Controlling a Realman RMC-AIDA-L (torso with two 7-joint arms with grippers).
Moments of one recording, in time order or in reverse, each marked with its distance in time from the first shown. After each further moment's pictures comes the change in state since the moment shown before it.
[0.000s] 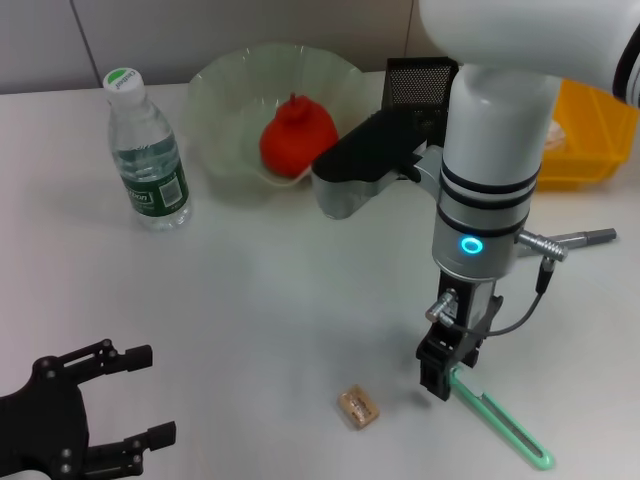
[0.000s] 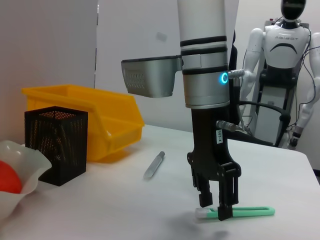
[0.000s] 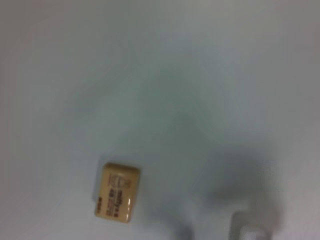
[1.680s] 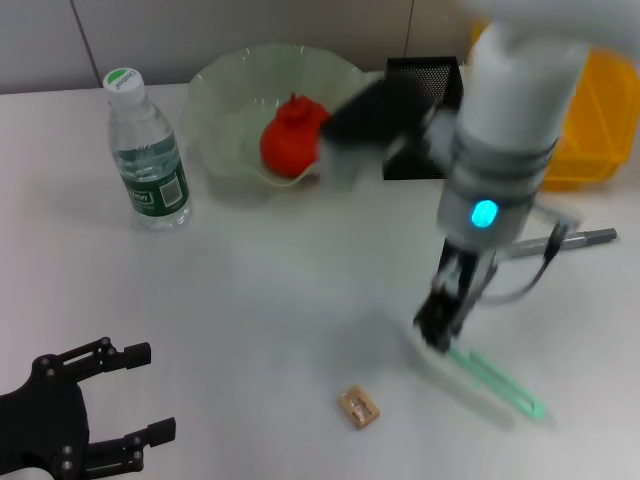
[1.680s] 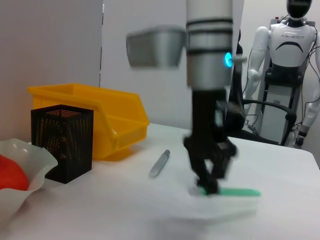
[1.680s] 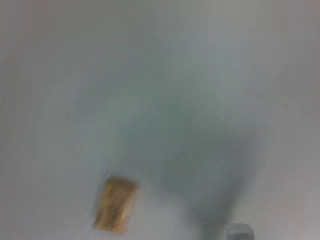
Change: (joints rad) left arm 0.002 -0.003 -0.003 -0.002 -0.001 -0.014 0.004; right arm -0.057 -0.018 0.092 -0.175 -0.059 -0.060 -0.052
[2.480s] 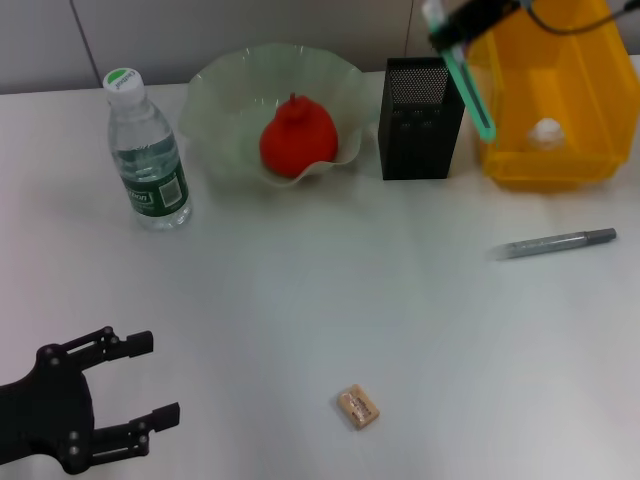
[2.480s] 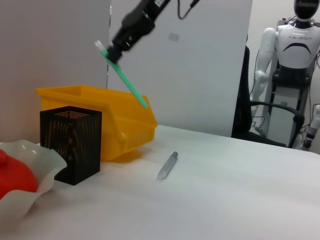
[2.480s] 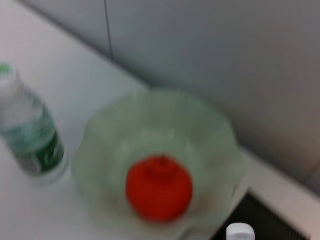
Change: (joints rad) left arm -0.014 -0.006 -0.009 -0.014 -0.005 -0.027 0.000; right arm -0.089 -0.034 0.610 -0.484 -0.146 0.098 -0.322
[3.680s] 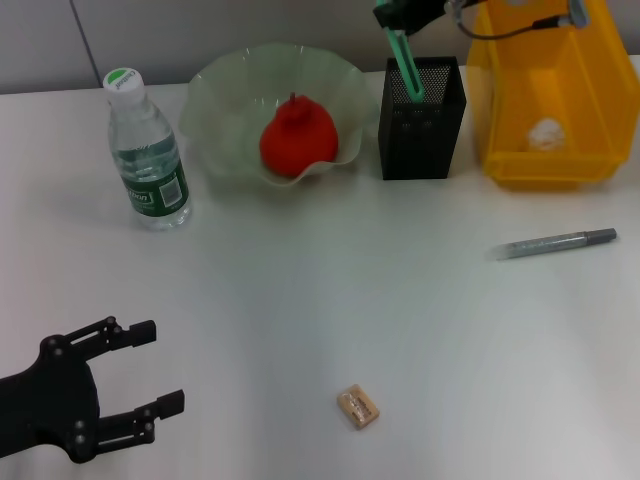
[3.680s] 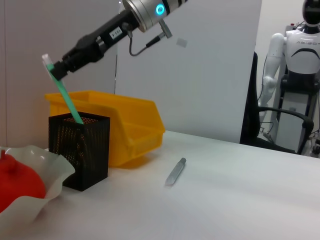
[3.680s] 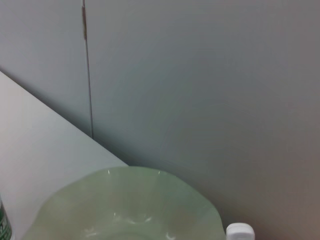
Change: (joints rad) left arm -0.005 -0.016 -0.025 0.000 0.001 -0.009 0.000; right arm -0.002 0.009 -0.003 0.430 0.180 0.571 -0.302
